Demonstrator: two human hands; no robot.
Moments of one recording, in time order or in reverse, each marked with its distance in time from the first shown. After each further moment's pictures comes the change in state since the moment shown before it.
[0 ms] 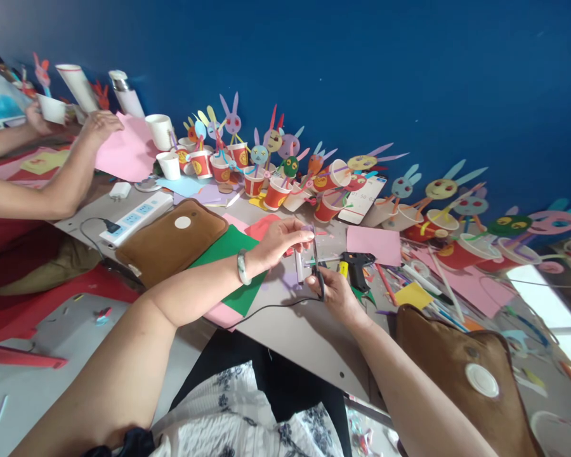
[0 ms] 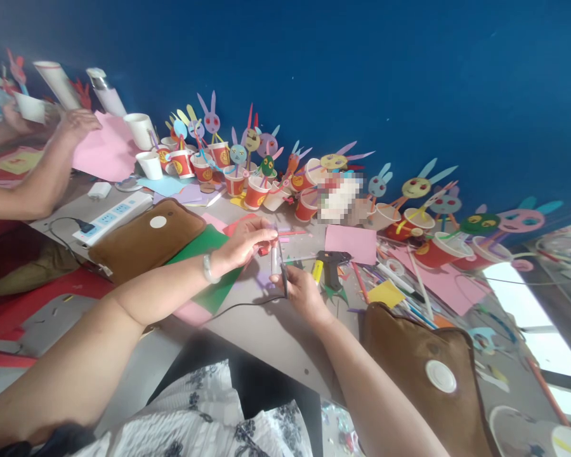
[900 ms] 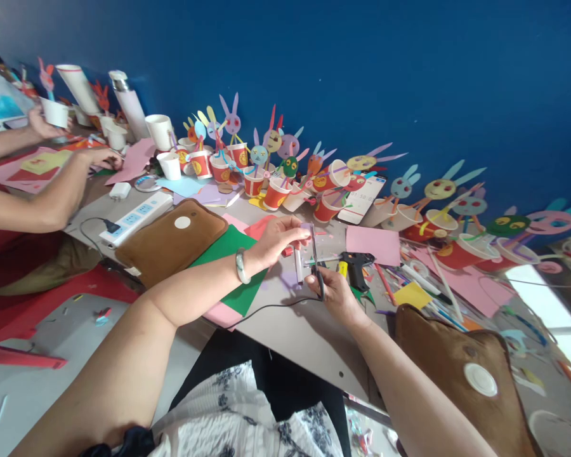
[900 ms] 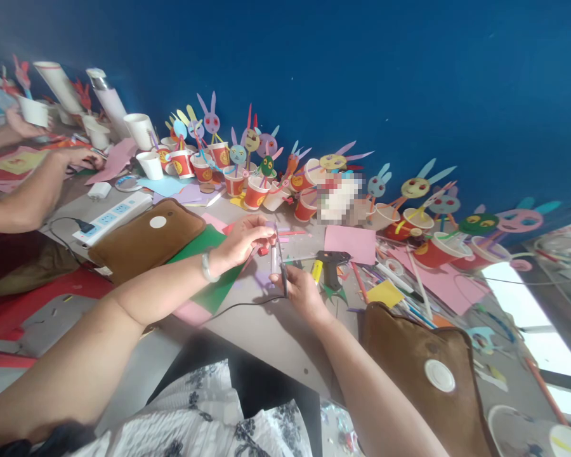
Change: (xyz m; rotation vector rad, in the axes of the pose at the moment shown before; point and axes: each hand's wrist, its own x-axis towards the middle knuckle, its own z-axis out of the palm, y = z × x) left_hand -0.002 0.009 0.002 -0.017 0.051 -0.005; right_hand -0.002 -0.002 0.000 -0.004 0.005 -0.008
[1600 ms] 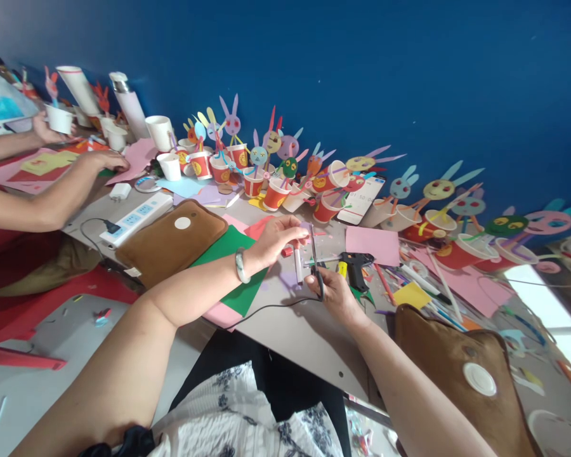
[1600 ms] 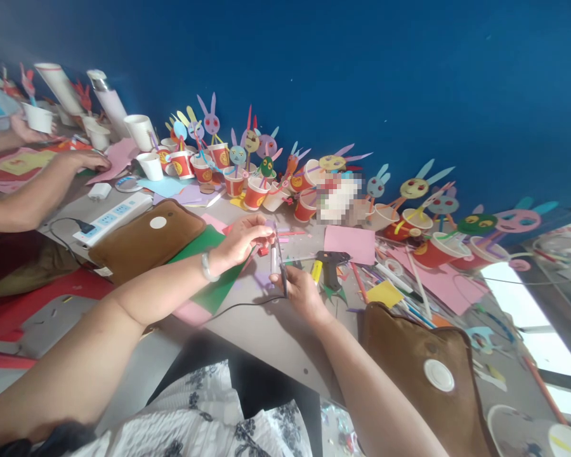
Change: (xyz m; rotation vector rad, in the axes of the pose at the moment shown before) left_hand 0.000 0.004 0.000 0.015 -0.004 0.032; right_hand 0.000 -0.003 0.000 0.007 0.000 0.009
